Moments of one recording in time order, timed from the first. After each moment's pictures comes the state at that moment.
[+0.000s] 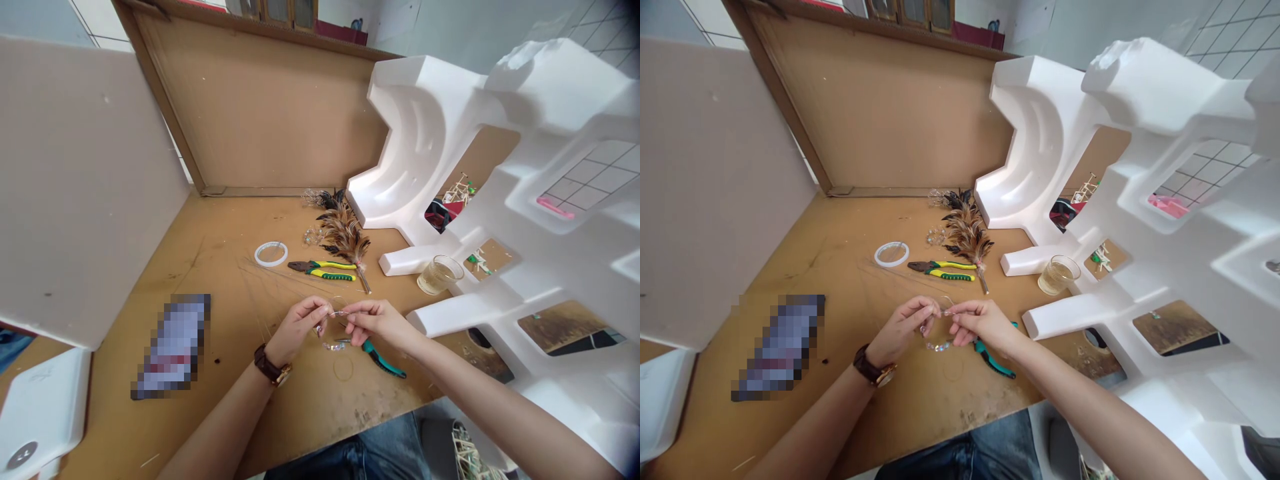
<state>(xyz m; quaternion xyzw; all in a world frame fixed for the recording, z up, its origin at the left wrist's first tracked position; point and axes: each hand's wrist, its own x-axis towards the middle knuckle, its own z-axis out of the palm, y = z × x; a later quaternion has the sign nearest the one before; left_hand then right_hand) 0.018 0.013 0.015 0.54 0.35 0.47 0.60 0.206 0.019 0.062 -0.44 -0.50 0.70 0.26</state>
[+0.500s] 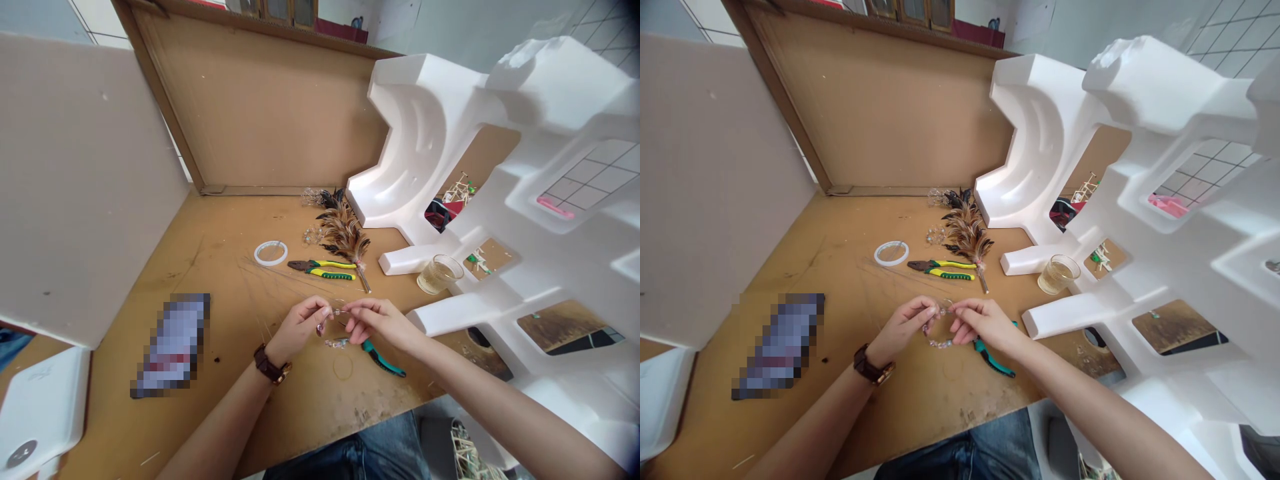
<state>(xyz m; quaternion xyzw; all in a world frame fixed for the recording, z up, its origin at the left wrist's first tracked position) 0.017 0.013 0.017 0.57 0.37 0.44 0.59 0.207 0.018 0.068 -0.46 -0.52 0.68 0.27</state>
